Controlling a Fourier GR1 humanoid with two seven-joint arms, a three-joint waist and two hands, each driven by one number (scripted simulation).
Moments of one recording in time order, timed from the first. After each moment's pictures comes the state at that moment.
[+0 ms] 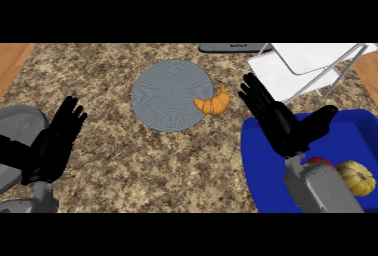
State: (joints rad) left arm -0.05 0.27 0.01 -1.58 0.33 0.12 0.18; right arm -0.32 -0.23 0.28 -1.53 -0.42 -0.07 0.13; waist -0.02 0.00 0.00
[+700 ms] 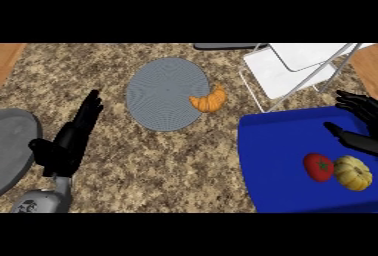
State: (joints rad) left arm -0.11 0.29 -0.13 -1.56 0.11 0.12 0.07; right arm -0.17 -0.57 -0.05 -1.28 -0.35 0.04 -0.11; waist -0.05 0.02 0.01
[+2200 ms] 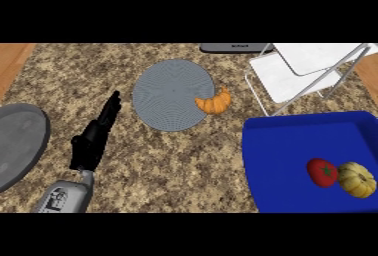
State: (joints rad) left arm -0.17 0.21 -0.17 -1.42 0.00 0.13 0.00; right arm -0.12 -1.00 0.01 -1.29 0.01 0.46 -0.31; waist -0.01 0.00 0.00
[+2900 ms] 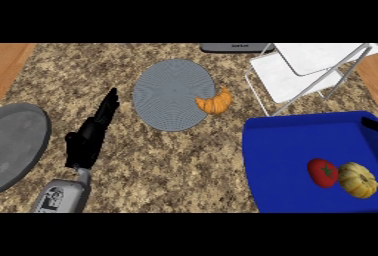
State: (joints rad) left arm -0.17 0.20 -0.12 -1.45 -0.02 0.08 0.03; right arm 0.14 -0.90 -0.09 -1.77 0.10 0.45 -0.01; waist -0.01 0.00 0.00
